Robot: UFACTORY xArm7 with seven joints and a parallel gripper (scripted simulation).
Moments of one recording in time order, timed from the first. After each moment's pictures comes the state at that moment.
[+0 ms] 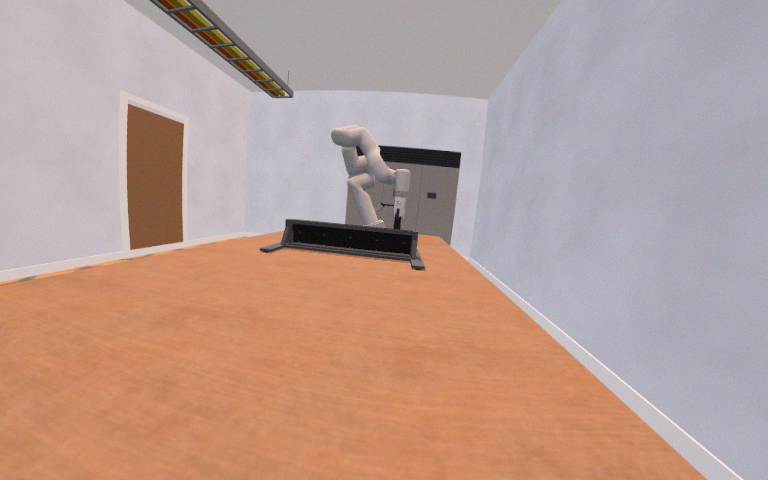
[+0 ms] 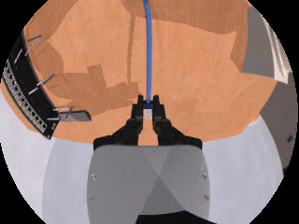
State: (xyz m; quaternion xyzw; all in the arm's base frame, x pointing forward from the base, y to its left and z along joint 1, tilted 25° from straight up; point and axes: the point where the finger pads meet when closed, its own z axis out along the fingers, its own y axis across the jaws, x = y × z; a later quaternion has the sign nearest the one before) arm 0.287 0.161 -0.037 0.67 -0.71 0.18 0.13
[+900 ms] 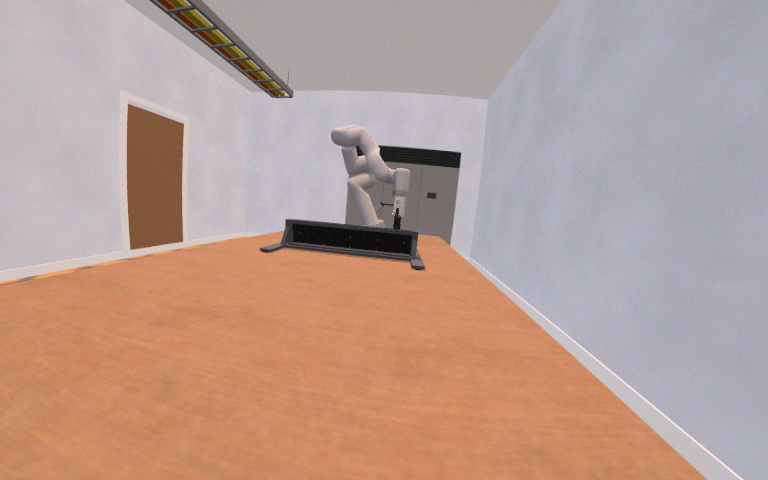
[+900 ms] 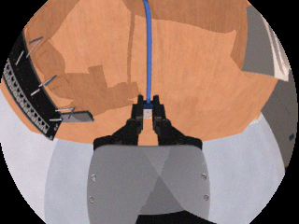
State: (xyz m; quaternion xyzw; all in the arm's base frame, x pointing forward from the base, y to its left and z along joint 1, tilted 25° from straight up) arm 0.291 0.161 -0.035 0.66 -0.72 0.18 0.13
